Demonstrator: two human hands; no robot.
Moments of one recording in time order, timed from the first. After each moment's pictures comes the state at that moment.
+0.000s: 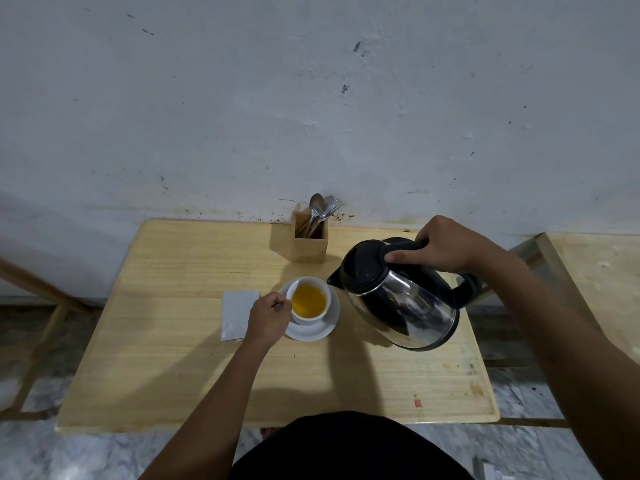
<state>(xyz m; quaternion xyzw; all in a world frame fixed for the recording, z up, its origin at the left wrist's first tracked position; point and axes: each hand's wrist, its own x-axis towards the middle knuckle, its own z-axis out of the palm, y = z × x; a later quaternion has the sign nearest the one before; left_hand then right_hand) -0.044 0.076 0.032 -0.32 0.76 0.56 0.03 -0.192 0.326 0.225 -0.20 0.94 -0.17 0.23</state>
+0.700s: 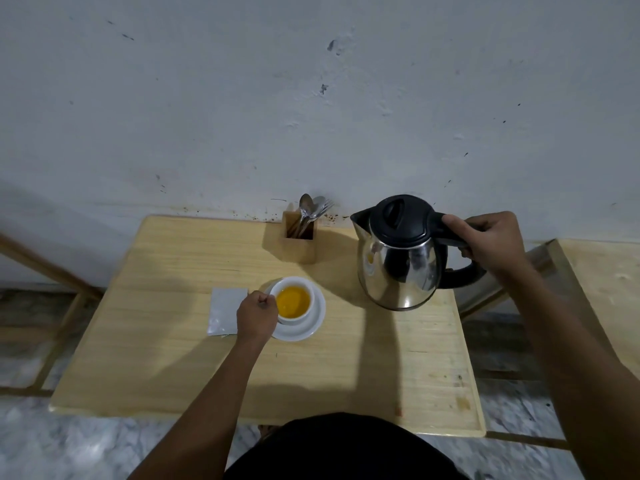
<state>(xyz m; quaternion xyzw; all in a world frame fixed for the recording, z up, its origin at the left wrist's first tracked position) -0.056 0.102 0.031 -0.42 0.77 0.49 -0.03 -0.229 0.416 0.192 -0.17 0.86 -0.48 -0.02</state>
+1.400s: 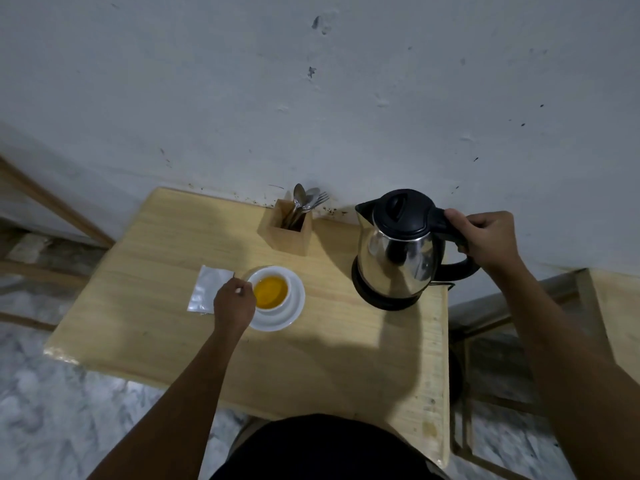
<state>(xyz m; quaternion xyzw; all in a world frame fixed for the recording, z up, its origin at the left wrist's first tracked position) -0.066 0.134 0.033 -0.49 0.77 0.39 -0.14 -0.320 0.445 0.145 -0.21 0.82 -0.54 0.03</state>
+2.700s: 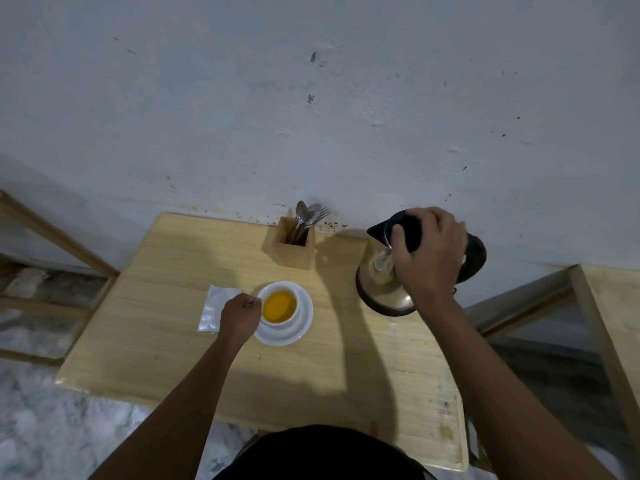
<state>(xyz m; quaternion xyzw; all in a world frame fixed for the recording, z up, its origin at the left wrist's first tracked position) -0.061 0.111 0.040 -0.46 0.78 0.43 -0.01 -0.226 0.366 0.155 -0.16 0.89 -0.35 -0.23</state>
